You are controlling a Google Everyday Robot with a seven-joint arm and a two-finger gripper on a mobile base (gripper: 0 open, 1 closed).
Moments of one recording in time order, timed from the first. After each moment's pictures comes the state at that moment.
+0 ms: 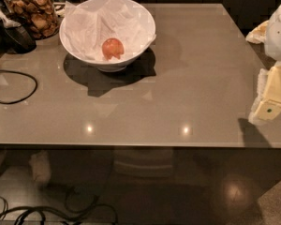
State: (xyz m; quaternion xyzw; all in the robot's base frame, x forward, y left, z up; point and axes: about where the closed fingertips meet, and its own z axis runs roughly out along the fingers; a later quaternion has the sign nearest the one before) arm 0.438 -0.217 0.976 -0.60 0.78 -0.03 0.16
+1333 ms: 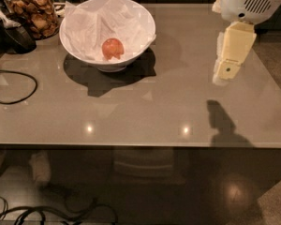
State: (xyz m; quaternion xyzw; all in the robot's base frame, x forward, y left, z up) arm 0.504 -0.161 1.007 -0.63 0.76 -0.06 0.16
